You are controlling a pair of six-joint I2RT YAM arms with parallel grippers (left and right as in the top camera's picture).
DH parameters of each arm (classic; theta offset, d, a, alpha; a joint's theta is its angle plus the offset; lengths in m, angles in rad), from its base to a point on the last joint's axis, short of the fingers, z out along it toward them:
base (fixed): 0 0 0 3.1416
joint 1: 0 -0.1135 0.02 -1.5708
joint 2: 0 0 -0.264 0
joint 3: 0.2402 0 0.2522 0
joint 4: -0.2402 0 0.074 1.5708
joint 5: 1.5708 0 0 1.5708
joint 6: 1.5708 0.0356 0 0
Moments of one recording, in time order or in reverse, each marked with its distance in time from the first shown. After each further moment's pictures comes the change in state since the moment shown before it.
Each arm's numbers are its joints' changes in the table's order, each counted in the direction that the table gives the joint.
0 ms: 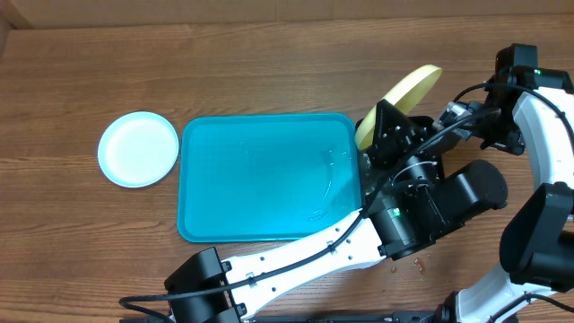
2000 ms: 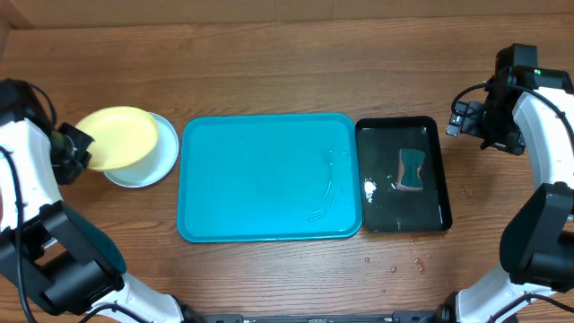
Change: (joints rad) left arm -1.766 0.017 -0.122 -0.826 1.430 -0.863; right arm 0.000 0.000 0.000 0.000 0.000 0.000
